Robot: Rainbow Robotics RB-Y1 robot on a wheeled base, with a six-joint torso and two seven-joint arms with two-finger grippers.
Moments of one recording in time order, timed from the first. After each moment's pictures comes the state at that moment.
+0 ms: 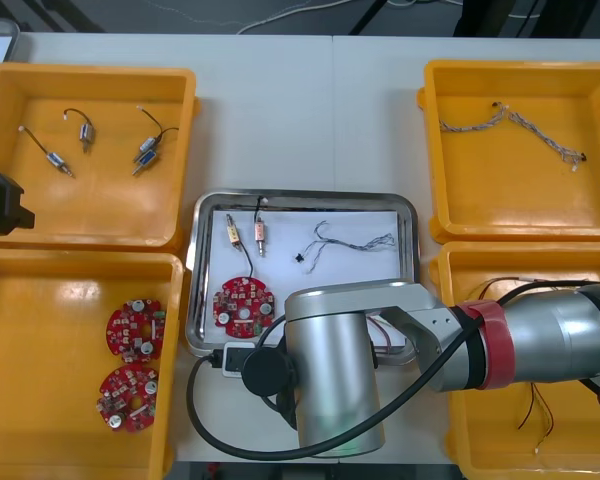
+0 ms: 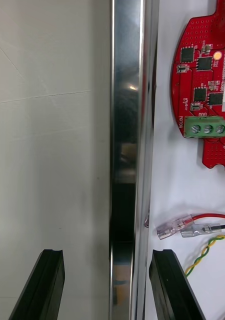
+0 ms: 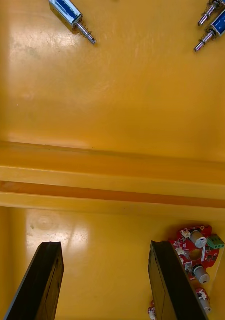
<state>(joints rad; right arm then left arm) -0.95 -0.46 1.36 -1.96 -0.55 1.51 1.41 -0.30 0.83 0.24 -2.06 0.82 1.84 -1.18</state>
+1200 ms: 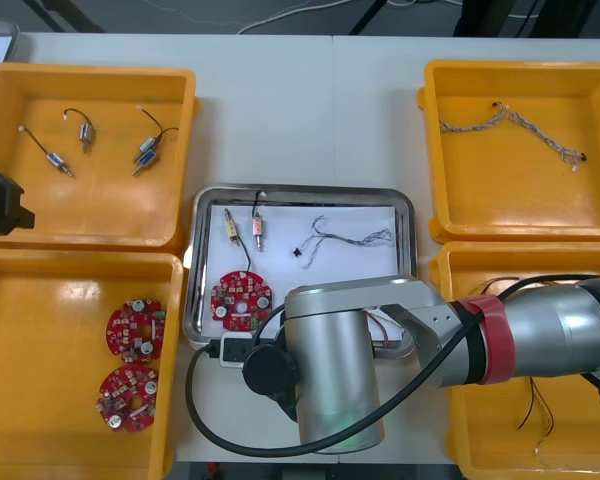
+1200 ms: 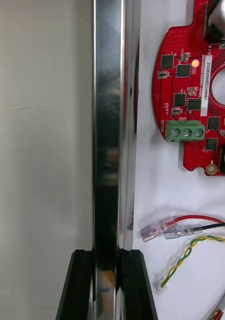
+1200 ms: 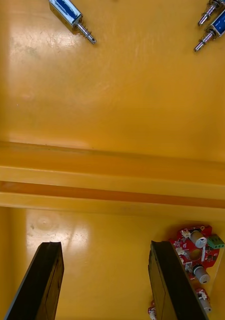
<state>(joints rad) -0.97 -0.47 1.37 -1.96 -0.50 1.48 1.41 -0.30 0.83 0.24 -2.06 0.82 1.84 -1.18</state>
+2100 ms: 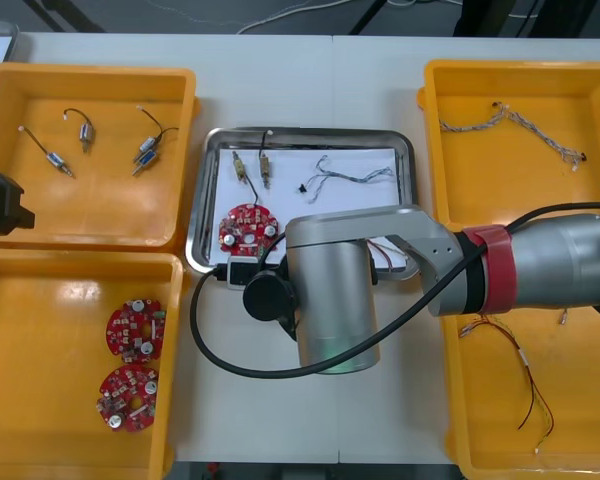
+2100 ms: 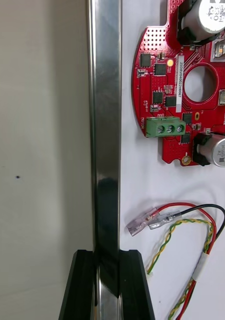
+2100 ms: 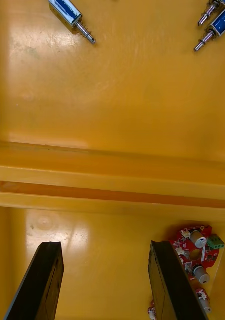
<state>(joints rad) -1.16 -0.51 1.37 -1.85 -0.50 1.43 1.41 -0.30 0.83 0.24 -2.06 0.82 1.84 -1.18</state>
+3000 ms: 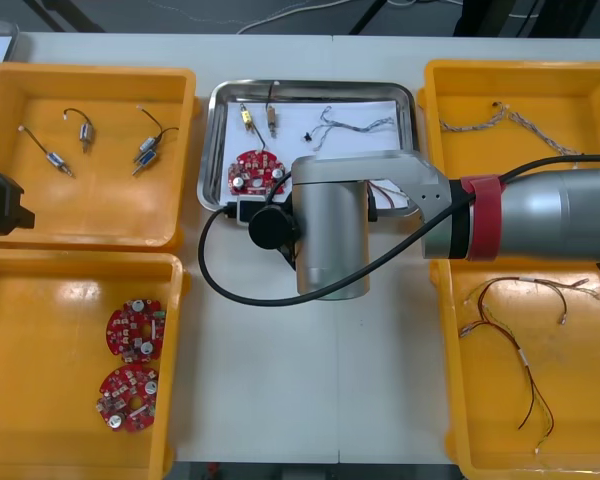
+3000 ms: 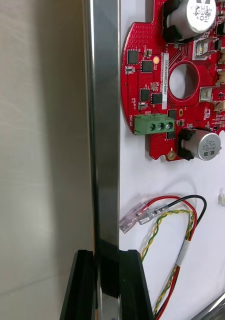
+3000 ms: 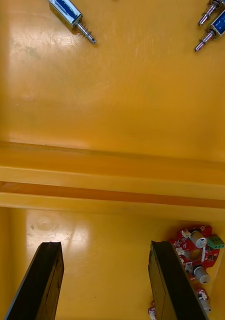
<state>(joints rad) -1.27 -0.51 1.38 -1.63 -0.46 1.29 1.48 -0.30 0.83 0.24 -2.06 0.82 1.84 -1.18</state>
